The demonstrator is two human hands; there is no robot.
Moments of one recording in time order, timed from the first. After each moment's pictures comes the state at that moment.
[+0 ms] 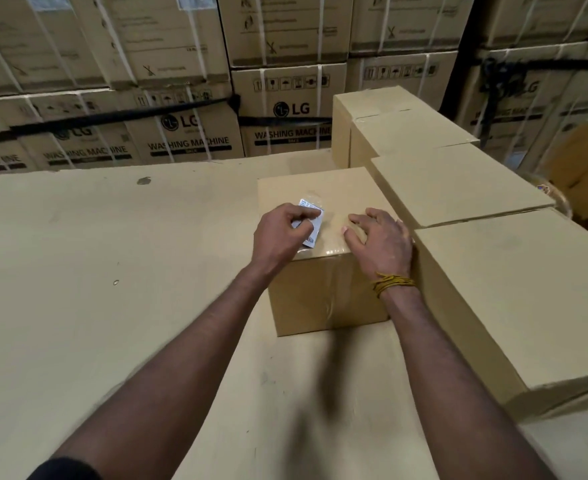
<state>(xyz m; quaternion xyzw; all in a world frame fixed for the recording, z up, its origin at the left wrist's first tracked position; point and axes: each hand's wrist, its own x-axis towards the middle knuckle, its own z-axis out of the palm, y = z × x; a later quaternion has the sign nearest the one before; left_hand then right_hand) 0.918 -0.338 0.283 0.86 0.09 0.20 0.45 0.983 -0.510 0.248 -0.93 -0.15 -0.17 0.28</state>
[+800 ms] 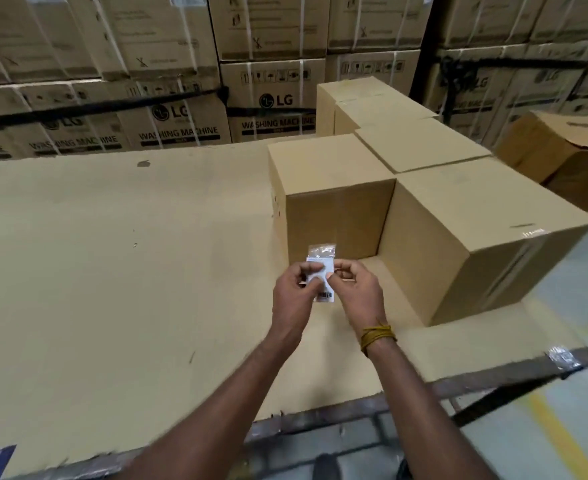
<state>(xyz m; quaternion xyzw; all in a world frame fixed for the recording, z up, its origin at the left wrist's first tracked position) 0.684 -0.406 0.205 0.68 0.14 0.15 0.71 0.723 -0.521 0.202 -0.77 -0.04 -0.01 0.64</state>
